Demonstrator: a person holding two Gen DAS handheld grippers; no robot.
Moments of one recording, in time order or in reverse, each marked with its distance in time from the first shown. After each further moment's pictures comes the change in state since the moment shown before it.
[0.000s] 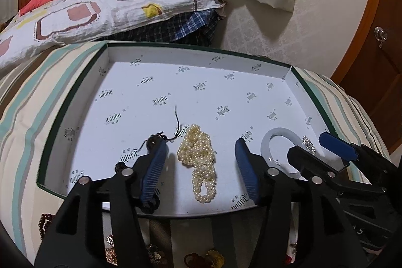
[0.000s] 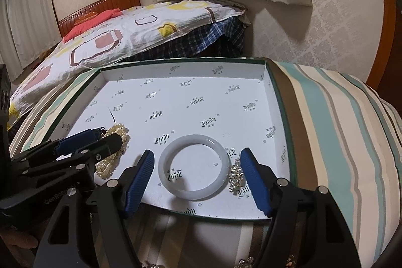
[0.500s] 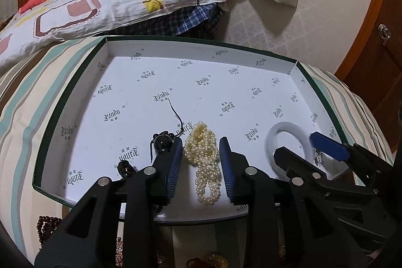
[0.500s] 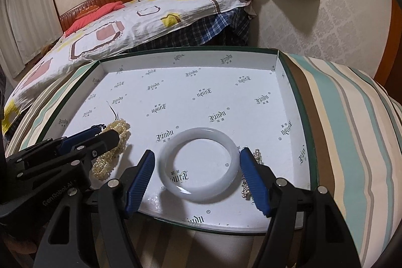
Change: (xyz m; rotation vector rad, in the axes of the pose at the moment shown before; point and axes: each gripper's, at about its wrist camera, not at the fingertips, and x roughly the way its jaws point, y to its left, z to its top) left arm 0.011 0.004 -0.001 -0.004 0.039 0.007; right arm 0.021 0.004 0.002 -0.007 0.051 0.026
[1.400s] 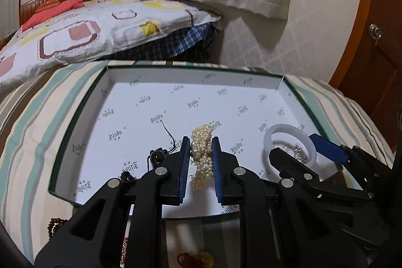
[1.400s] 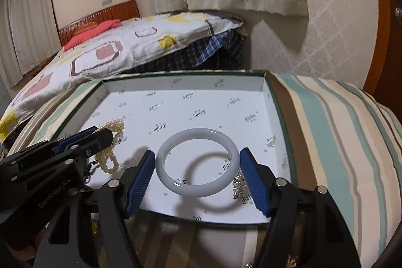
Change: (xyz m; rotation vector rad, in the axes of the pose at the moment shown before) left arm -0.023 -0.018 0.003 0.046 -0.100 0.016; right arm -0.019 0.002 -0.002 0.013 -0.101 -0.030
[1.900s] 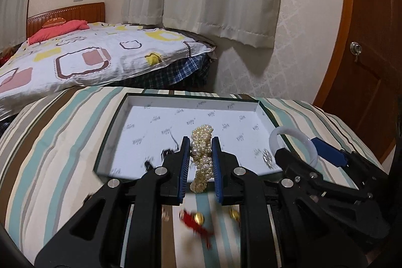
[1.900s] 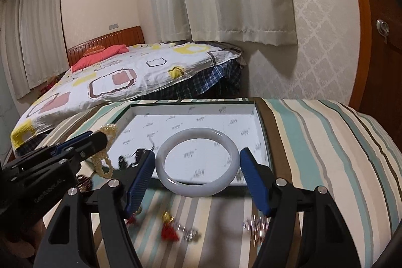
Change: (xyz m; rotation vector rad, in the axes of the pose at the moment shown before) left arm -0.095 -0.007 -0.010 0.002 -0.166 -0.013; right arm -0.077 0.015 -0.008 0.002 -0.173 -0.003
